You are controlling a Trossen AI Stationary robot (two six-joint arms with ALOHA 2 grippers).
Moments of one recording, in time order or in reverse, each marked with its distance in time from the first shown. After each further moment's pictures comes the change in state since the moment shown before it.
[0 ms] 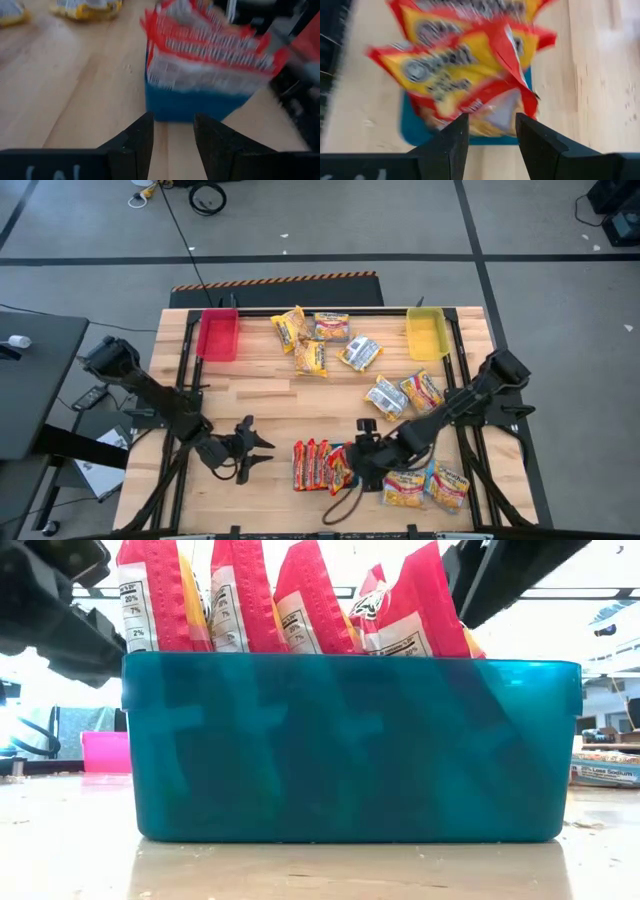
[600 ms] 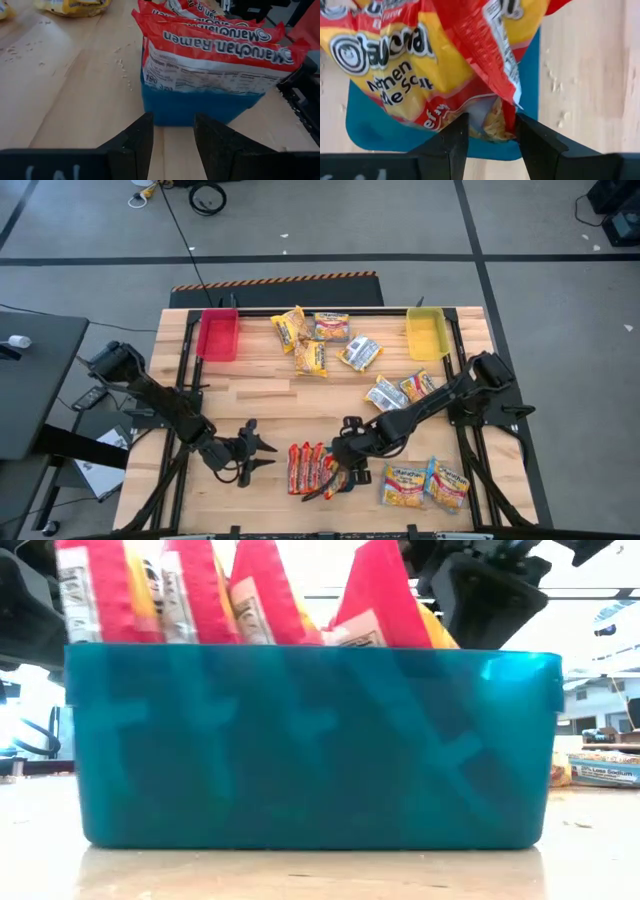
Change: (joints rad) left arm -0.001 0.088 0.000 0.094 0.028 0.046; right arm -0.139 0.110 0.002 0.080 -0.240 -0.084
